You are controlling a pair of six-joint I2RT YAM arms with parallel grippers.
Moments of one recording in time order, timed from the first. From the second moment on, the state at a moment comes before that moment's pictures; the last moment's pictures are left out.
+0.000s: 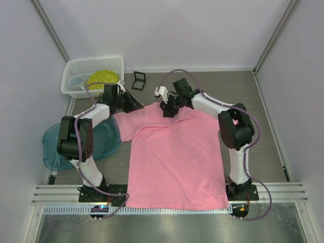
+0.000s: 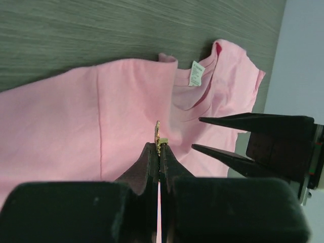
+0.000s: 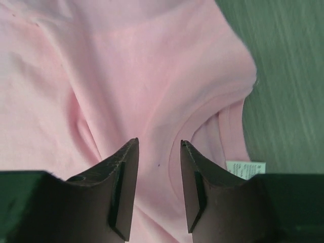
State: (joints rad) left arm -0.15 1.76 1.09 -0.04 0.53 -0.72; right arm 0.52 2.04 1.52 -0.39 -0.52 -0.58
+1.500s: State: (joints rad) left arm -0.18 1.89 1.18 -0.06 0.53 -0.57; right arm 0.54 2.17 1.62 -0.38 -0.64 -0.89
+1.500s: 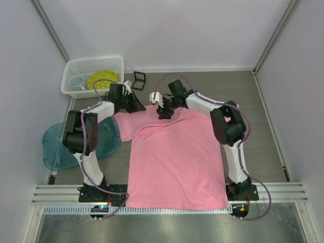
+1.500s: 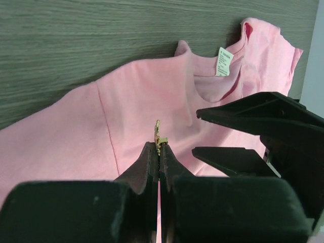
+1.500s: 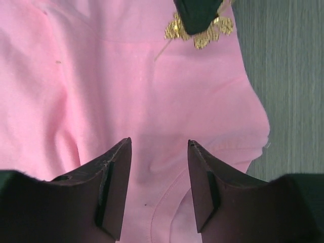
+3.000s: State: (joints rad) left arm -0.21 2.00 1.35 -0.12 0.68 -0.37; right arm 0.56 2.20 1.62 -0.41 -0.65 -1.01
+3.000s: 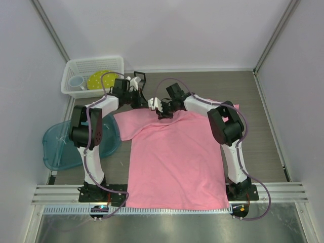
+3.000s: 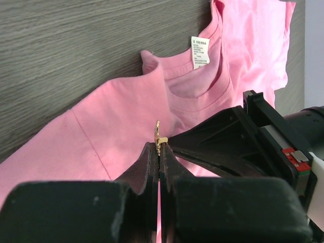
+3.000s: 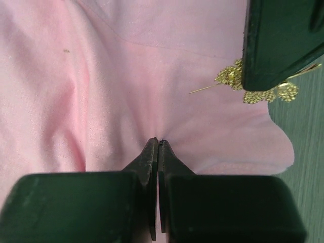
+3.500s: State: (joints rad) left arm -0.23 2.01 1.35 -0.14 0.73 -0.34; right arm 0.59 2.10 1.53 -0.33 -0.63 -1.06
